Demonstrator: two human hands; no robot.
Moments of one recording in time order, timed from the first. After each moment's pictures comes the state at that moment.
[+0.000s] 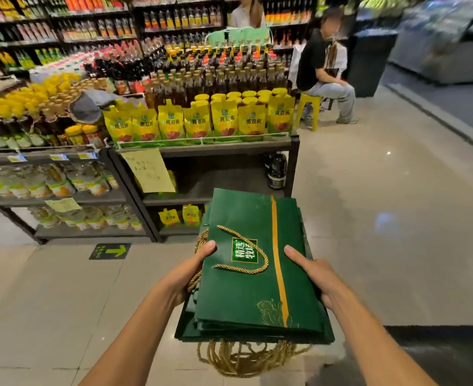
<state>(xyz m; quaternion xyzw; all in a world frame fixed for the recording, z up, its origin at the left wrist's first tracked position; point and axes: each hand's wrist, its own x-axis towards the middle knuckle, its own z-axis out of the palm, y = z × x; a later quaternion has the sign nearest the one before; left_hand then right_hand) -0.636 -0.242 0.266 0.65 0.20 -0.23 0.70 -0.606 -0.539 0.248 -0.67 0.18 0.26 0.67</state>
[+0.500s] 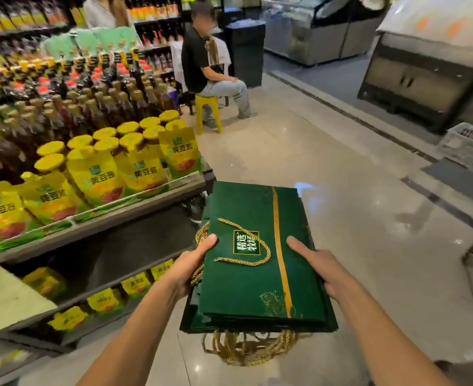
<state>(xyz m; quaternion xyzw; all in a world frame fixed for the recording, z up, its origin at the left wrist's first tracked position) -0.223 -0.384 0.249 0.63 0.09 -0.39 0.66 -0.329 -0.665 0.249 -0.62 0.35 0.09 0.70</state>
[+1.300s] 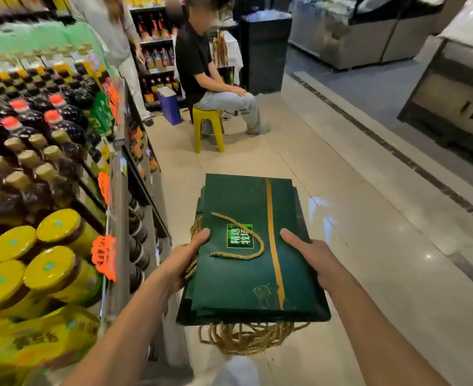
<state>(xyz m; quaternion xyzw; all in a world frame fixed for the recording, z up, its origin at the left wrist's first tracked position) 0.327 -0.707 0.231 0.62 0.14 -0.33 0.69 0.257 -0.996 0.252 -0.64 0.31 0.11 0.70</state>
